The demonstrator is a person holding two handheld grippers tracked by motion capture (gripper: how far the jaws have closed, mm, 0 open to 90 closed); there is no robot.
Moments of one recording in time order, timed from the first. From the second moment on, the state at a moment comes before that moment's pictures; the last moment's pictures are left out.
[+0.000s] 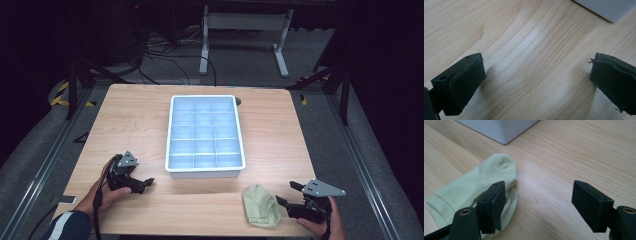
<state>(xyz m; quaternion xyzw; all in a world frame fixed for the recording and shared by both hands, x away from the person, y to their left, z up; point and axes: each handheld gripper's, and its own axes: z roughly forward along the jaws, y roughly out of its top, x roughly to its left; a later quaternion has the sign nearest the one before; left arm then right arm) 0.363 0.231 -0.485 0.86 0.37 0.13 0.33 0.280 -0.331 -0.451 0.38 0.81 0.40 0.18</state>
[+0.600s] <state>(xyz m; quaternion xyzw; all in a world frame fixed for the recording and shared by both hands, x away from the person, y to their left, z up) 0.363 0.231 -0.485 0.86 0.37 0.13 0.33 0.273 -0.293 -0.449 0.33 0.84 0.41 0.14</state>
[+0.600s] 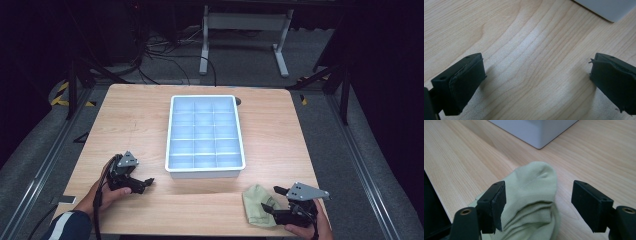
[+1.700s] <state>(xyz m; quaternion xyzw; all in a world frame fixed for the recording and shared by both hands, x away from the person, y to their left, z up) 0.363 0.231 -0.485 0.86 0.37 0.13 0.33 0.276 -0.284 -0.479 0.29 0.86 0.41 0.08</state>
